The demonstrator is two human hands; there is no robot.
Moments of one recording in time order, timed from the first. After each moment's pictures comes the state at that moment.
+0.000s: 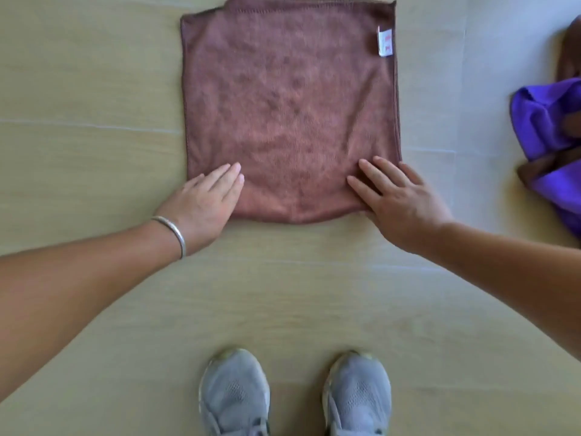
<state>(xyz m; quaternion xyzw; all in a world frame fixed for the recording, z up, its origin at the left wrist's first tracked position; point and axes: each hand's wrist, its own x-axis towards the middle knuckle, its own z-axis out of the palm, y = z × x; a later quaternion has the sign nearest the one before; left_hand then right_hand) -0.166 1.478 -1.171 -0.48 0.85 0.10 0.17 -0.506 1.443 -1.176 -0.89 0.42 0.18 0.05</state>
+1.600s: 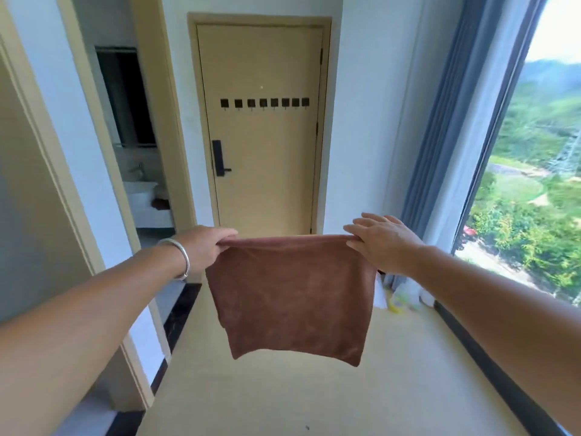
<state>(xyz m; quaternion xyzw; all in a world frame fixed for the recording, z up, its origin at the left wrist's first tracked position) -0.136 1.312 0.012 -0.63 0.77 0.04 -0.12 -0.498 1.294 0.012 -0.82 0.55 -0.06 -0.15</state>
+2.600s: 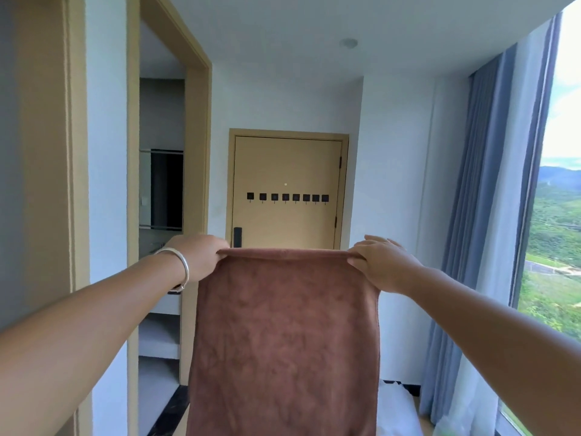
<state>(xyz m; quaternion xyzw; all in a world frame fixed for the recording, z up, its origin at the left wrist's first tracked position) -0.104 1.221 0.165 -0.67 0.71 -0.20 -0.14 -0.458 1.174 0.164 -0.82 0.53 -0.17 -0.17</state>
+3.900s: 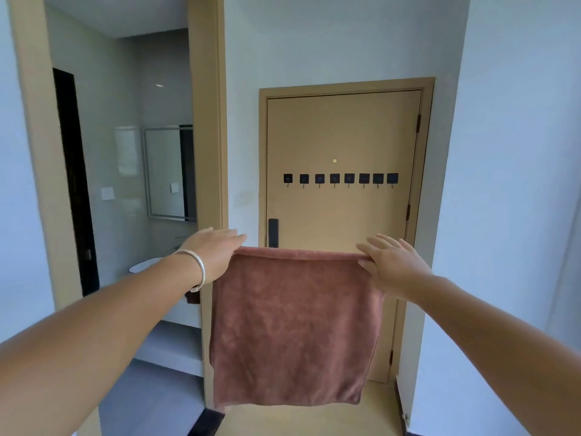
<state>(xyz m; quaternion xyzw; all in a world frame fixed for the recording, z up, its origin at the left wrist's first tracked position) -0.002 0.689 0.125 -0.68 0.67 -0.29 -0.03 -0.354 0.587 0.105 -0.85 0.48 -0.16 -0.17</state>
